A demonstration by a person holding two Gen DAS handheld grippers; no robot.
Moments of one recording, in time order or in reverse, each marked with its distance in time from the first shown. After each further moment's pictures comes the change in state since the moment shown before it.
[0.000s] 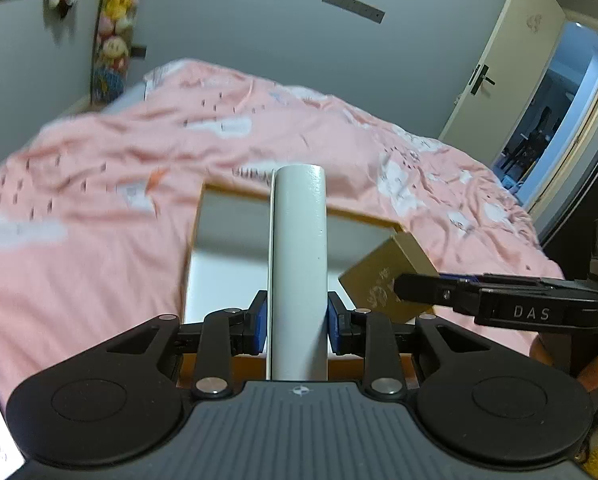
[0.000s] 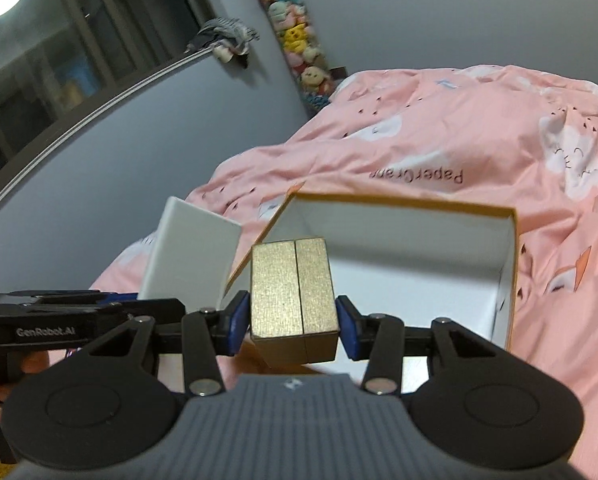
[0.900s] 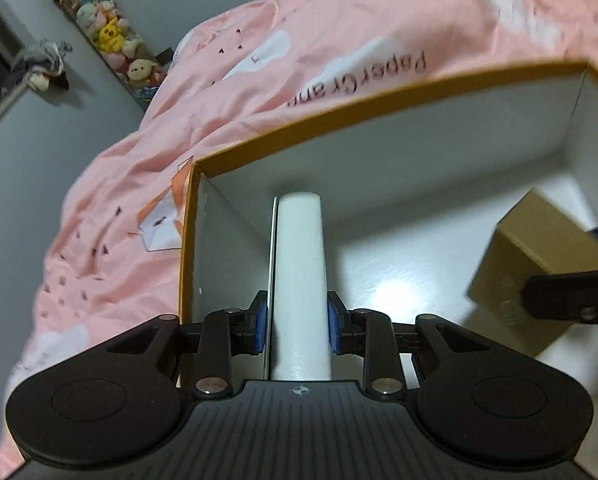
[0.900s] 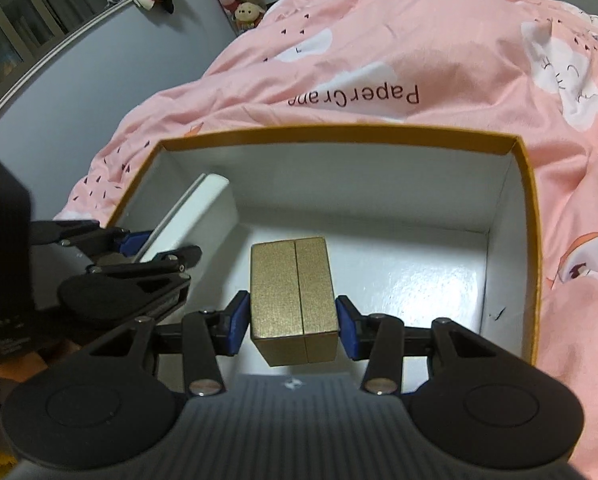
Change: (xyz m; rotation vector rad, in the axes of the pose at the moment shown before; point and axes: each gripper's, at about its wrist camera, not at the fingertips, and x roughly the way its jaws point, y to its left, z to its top) left arm 0.215 -0.026 0.000 0.463 0.278 0.533; right arm 0.132 -0.076 -0.004 0.089 0.211 -0.115
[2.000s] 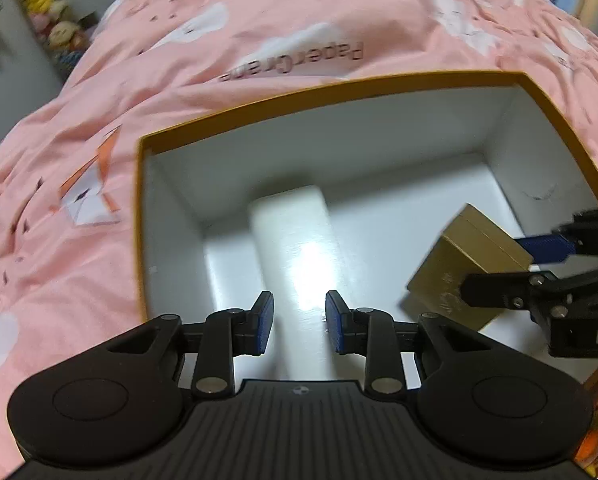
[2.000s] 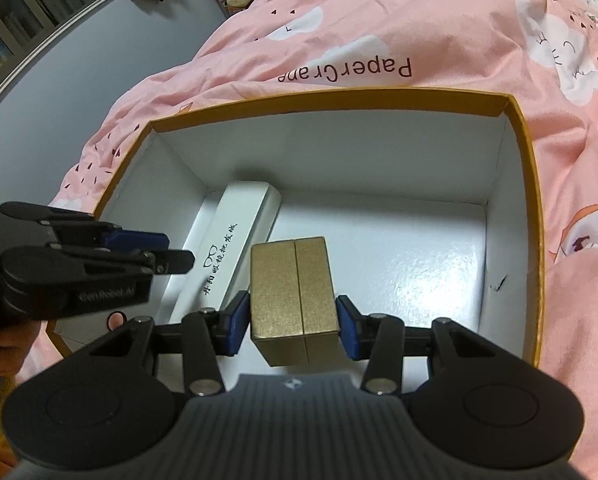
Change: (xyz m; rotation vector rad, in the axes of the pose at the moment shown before) left arm -0.001 0.023 -0.005 -0.017 0.046 -0.370; right arm 0.005 -0.008 -0.005 0.028 0.041 -0.009
